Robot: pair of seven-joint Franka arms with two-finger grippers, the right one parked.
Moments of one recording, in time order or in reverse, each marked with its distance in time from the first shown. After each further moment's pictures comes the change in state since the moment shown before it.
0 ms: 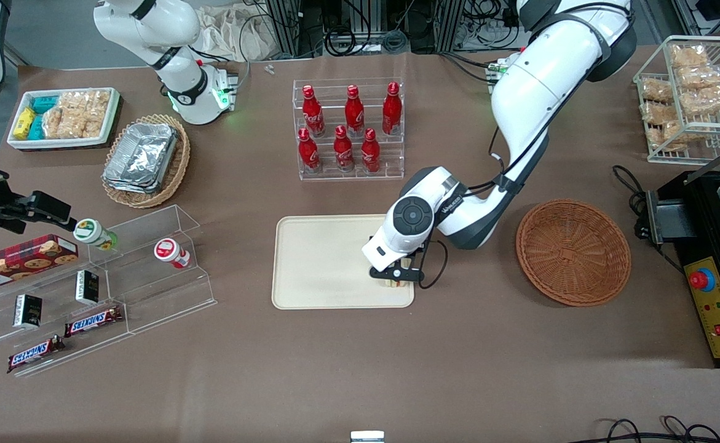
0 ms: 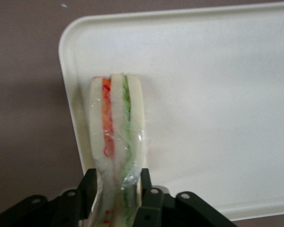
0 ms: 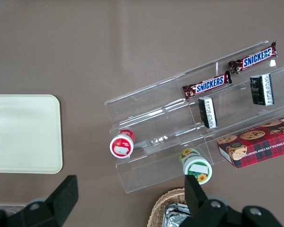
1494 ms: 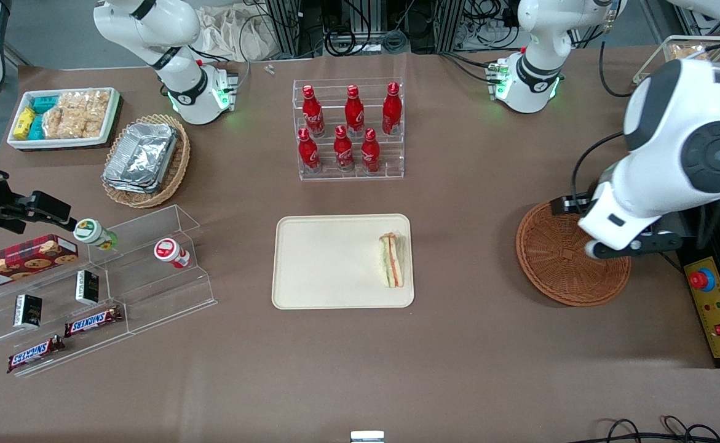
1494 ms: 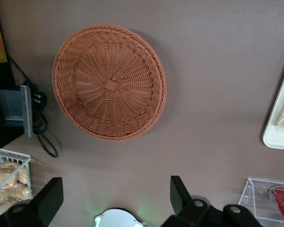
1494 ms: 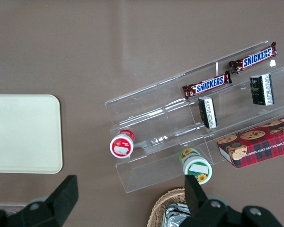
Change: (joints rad) arm 0.458 -0.517 0.031 0.031 -0.060 -0.700 0.359
